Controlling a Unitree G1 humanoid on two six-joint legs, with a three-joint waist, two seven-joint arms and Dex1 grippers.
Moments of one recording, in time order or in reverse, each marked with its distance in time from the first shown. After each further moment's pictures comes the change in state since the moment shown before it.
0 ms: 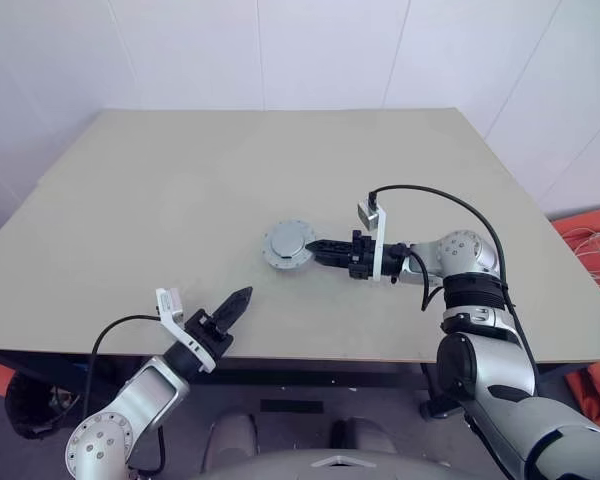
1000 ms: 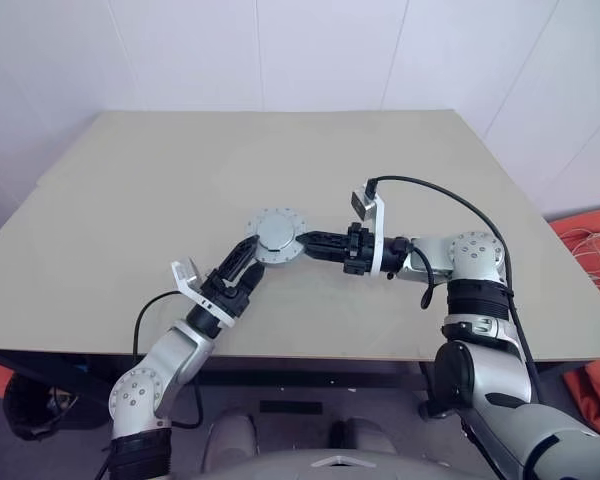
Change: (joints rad) left arm -0.236 -0.046 -0.076 0.269 -0.188 -0.133 -0.015; right arm 0.061 0.007 -0.005 -0.157 0.435 0.081 -0.292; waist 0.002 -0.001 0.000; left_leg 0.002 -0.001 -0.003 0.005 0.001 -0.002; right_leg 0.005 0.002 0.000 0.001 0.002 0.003
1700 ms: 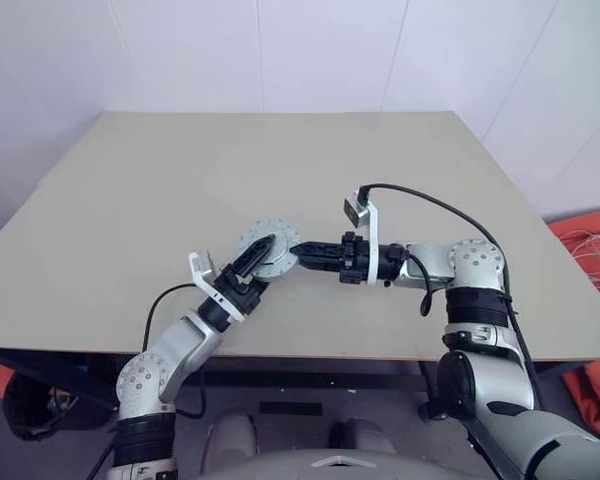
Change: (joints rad) left arm -0.045 0.041 -0.036 0.044 -0.051 0.071 0.055; right arm 0.036 0.001 0.059 -0.026 0.167 0.000 -0.157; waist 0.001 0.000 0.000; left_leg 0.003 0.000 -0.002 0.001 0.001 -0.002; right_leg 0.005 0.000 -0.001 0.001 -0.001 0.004
